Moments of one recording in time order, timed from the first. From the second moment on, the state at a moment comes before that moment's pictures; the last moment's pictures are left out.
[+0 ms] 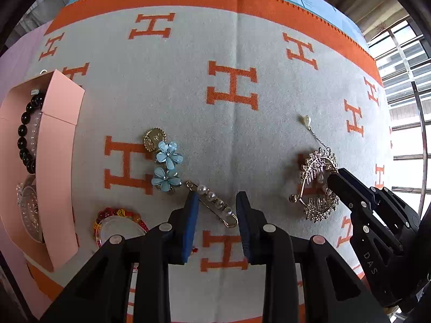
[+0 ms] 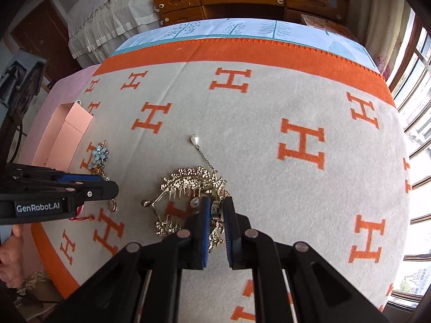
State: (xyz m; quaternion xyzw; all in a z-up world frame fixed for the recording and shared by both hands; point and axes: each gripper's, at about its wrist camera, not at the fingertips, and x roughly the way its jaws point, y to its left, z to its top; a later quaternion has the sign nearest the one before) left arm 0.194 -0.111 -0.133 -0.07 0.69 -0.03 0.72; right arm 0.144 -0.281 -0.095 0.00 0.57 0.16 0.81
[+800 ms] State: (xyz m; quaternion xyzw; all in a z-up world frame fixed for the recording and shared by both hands) left arm 0.162 -0.123 -0.065 -0.04 0.62 -0.06 0.78; right arm 0.126 -0.296 -0.067 0.05 0.54 0.16 0.82
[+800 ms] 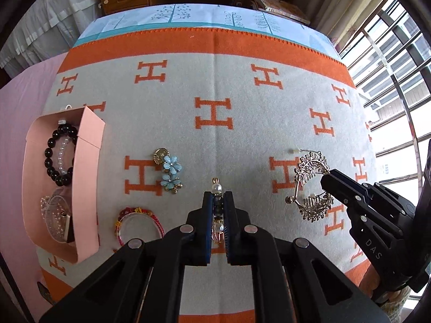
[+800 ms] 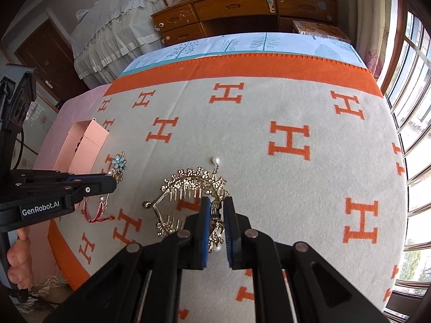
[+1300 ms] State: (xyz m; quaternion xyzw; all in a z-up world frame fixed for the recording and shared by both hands) left arm 0.115 0.050 0.025 -0.08 0.52 -0.04 0.85; right arm 0.109 -0.197 0.070 0.00 0.44 0.21 0.88
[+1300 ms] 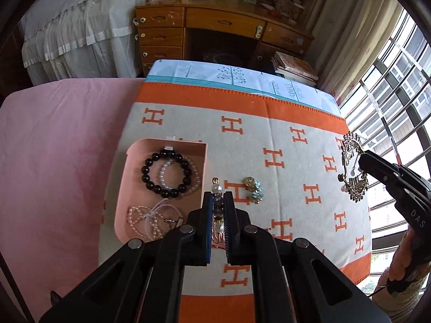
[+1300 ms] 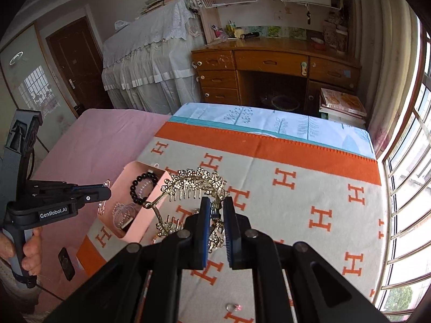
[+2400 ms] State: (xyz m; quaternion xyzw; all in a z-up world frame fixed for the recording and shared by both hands) left arm 0.125 0.143 -0.090 -0.17 0.56 -0.05 0.81; right arm 0.197 0.027 -0.057 0.00 0.58 0.22 0.79
